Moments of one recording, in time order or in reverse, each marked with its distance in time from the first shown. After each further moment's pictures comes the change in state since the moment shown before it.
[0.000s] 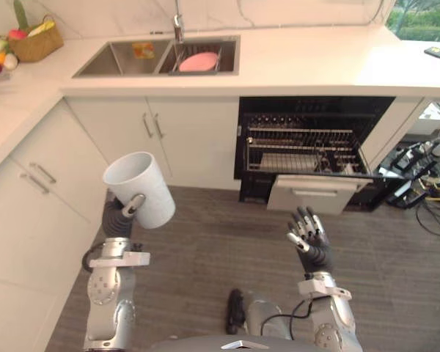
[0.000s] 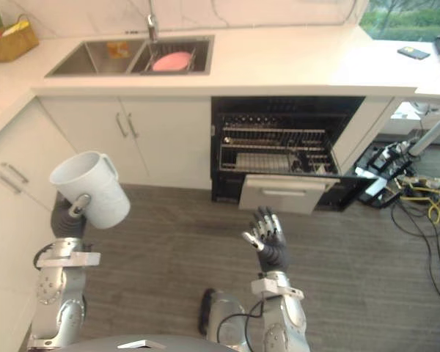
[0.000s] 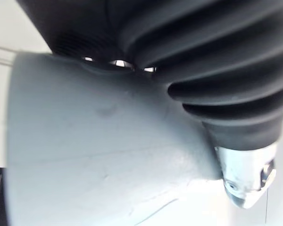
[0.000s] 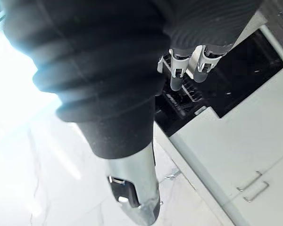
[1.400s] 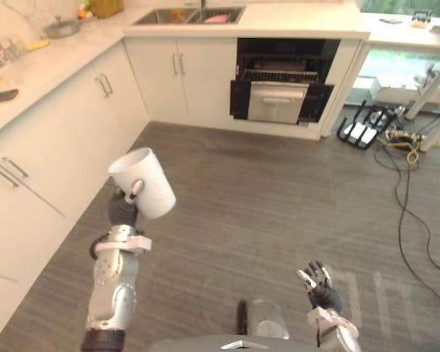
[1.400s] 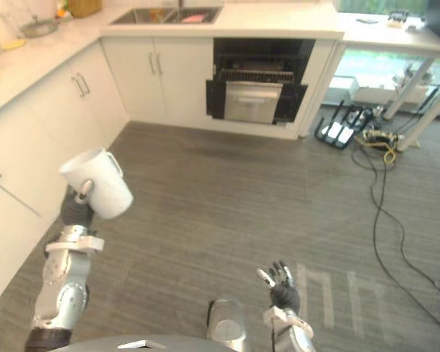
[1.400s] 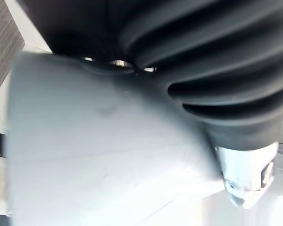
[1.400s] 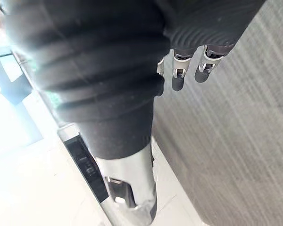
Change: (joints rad) left arm -0.068 0.006 -0.013 0.059 -0.113 0.122 0.067; right arm 0.001 -0.015 -0.124 0.407 -0.097 0.078 -0.080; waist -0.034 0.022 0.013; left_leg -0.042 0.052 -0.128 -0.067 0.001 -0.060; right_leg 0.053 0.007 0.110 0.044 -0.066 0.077
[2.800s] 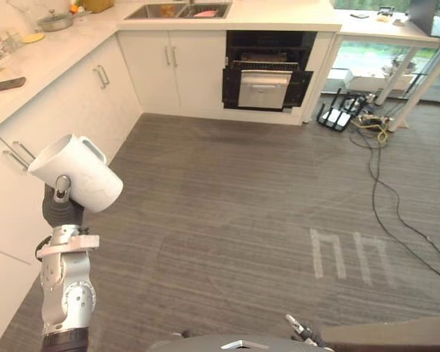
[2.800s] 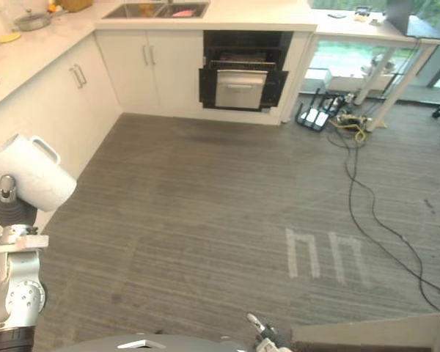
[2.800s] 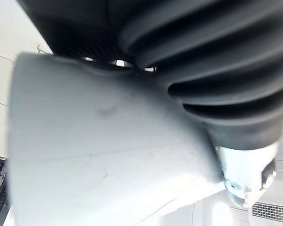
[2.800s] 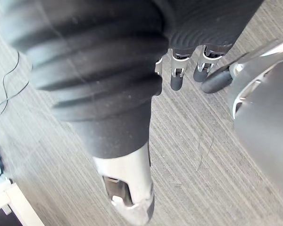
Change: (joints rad) left arm -0.055 0.177 0.296 0.021 -0.270 -0.032 -0.124; right arm -0.181 -0.072 -0.069 0.653 0.029 0.210 -0.022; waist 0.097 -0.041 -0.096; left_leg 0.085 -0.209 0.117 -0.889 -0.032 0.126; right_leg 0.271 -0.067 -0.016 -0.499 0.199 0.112
